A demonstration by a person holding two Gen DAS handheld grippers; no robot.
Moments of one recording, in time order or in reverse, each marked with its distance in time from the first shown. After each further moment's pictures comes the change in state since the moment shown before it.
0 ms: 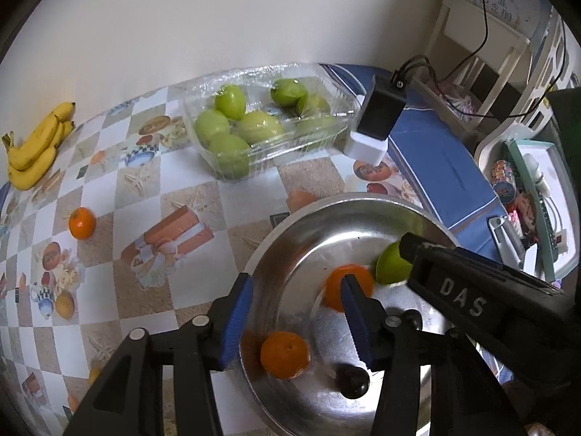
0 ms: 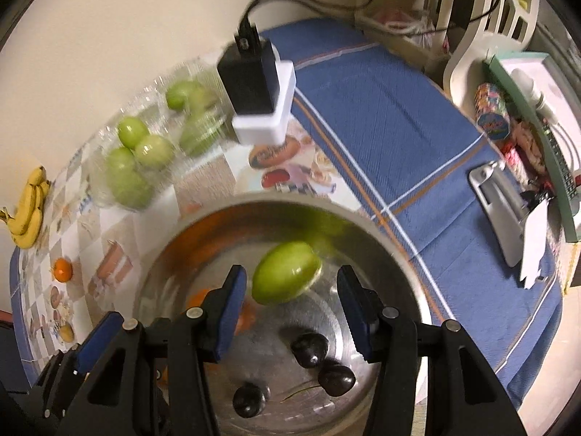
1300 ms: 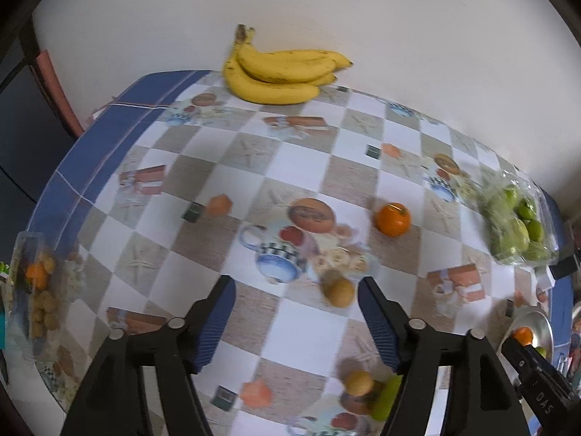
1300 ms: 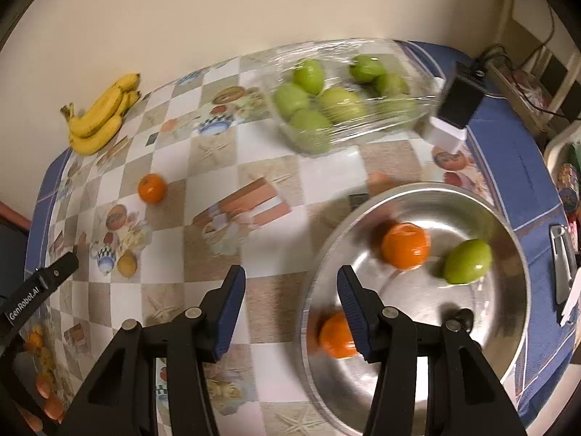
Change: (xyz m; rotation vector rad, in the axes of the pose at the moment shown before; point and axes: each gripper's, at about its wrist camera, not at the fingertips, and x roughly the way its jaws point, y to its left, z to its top) left arm -0.078 0.256 -0.055 -0.561 -0.053 0.368; right arm -0.007 0.150 -0.054 -0.342 0.056 0.146
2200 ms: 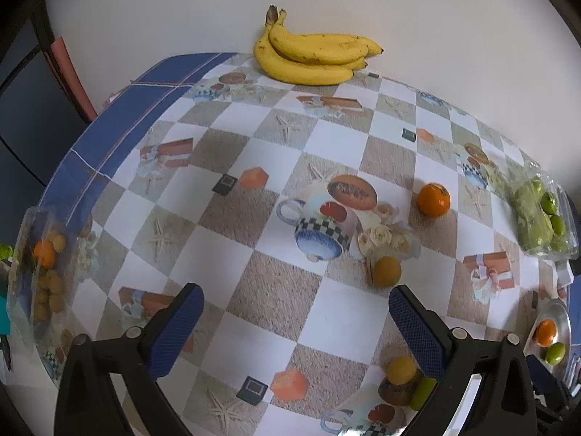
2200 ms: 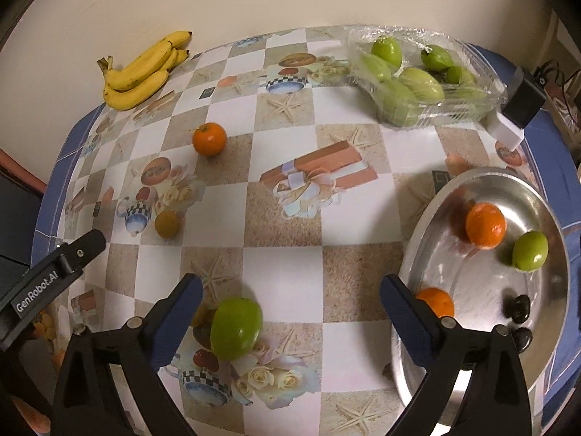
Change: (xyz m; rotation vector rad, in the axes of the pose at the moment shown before) left arm 0.015 0.023 -0.023 -0.025 0.032 0.048; right arm 0.017 0.052 -0.030 -0.088 0.038 0.073
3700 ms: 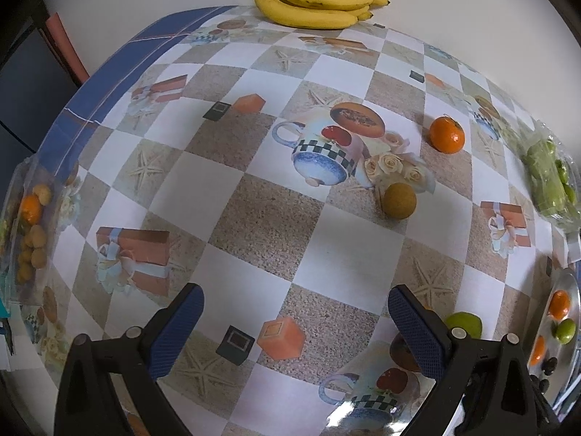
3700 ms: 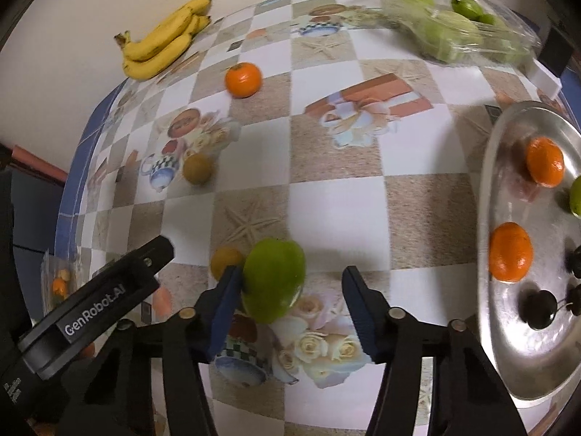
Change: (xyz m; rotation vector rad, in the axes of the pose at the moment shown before) left arm 0.025 -0.003 -0.036 -0.015 0.137 0.001; right arm 0.029 0.021 -0.031 0.020 0.096 0.141
